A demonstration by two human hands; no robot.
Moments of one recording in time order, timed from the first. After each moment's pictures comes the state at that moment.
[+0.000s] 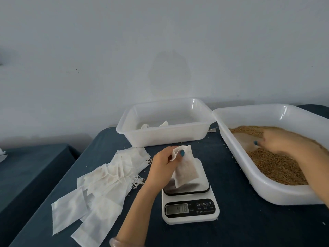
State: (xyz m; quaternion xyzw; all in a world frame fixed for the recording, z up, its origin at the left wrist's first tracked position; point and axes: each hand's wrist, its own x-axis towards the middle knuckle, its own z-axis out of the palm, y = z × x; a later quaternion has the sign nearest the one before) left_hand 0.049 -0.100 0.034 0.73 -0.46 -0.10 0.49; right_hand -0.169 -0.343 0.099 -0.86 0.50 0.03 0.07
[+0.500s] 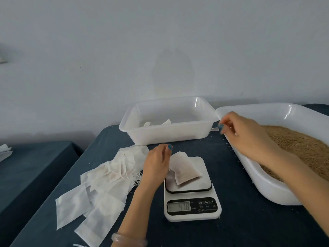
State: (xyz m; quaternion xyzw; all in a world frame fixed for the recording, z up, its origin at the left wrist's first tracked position) left_hand 0.065 -0.096 0.027 0.80 -0.42 0.00 0.43; right_hand -0.132 -0.253 0.119 -0.91 0.27 -0.30 0.12
